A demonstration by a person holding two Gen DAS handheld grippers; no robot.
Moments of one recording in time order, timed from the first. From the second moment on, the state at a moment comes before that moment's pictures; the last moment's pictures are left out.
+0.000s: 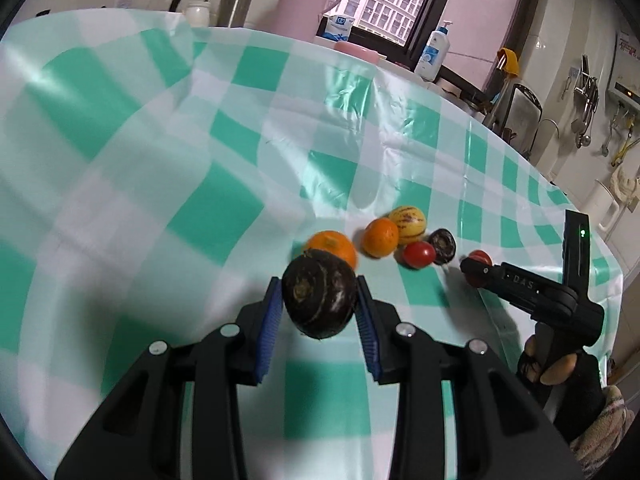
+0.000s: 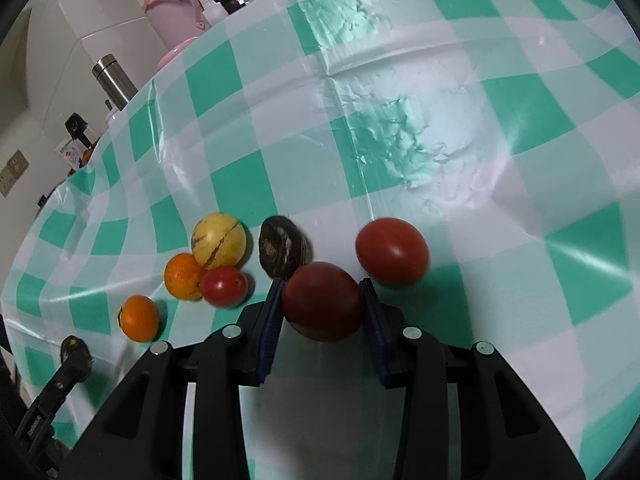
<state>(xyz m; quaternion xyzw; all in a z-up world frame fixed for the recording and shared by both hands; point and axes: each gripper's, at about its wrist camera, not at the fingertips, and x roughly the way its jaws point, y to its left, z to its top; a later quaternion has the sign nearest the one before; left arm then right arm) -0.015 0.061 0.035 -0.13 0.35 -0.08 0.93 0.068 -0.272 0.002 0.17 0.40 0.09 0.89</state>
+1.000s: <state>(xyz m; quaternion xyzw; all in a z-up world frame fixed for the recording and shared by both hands) -0.101 -0.010 0.031 -0.01 0.36 -0.12 0.92 -0.117 -0.248 0.022 0.12 0.38 0.13 0.91</state>
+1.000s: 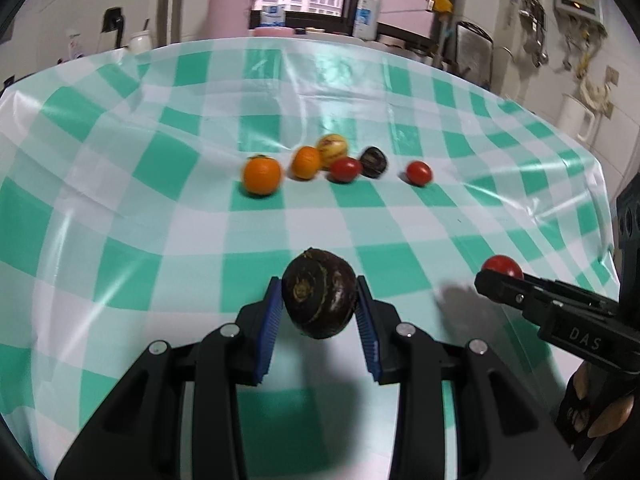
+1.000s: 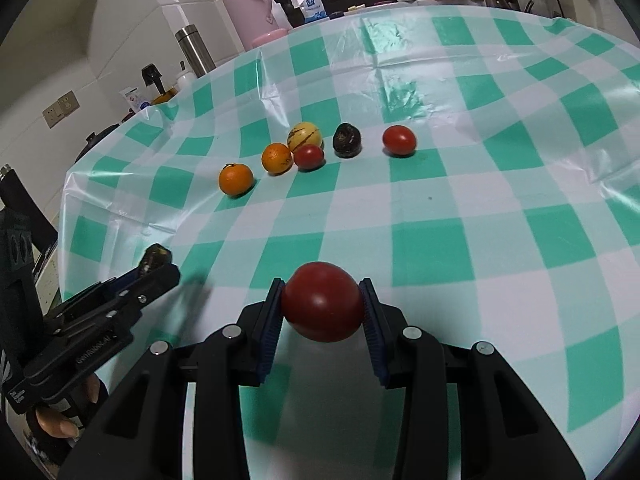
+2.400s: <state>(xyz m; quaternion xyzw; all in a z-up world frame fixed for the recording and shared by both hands) -0.248 -0.286 0.023 0.26 0.33 -0.37 0.83 -0.333 -0.475 -0.001 0.19 0.31 -0.07 0.93</state>
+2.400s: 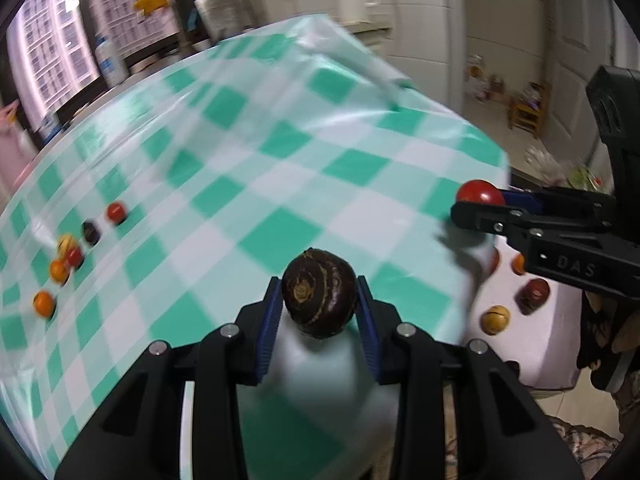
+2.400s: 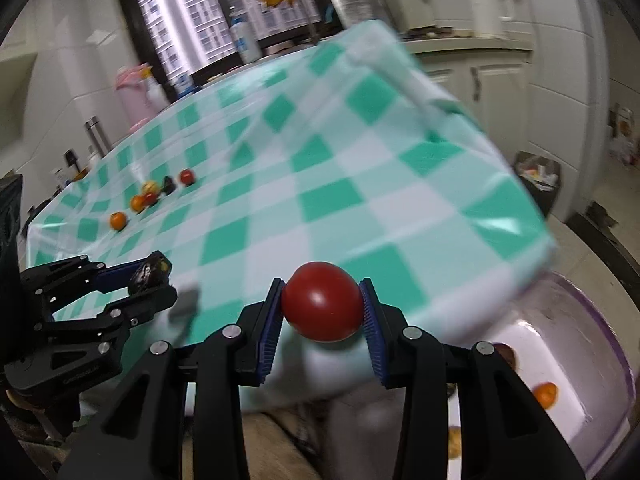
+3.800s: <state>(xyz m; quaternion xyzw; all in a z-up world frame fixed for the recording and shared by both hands) -0.276 -0.293 0.053 0.18 0.25 -0.53 0.79 -0.398 -0.573 -0.009 0.22 0.29 -0.29 0.88</state>
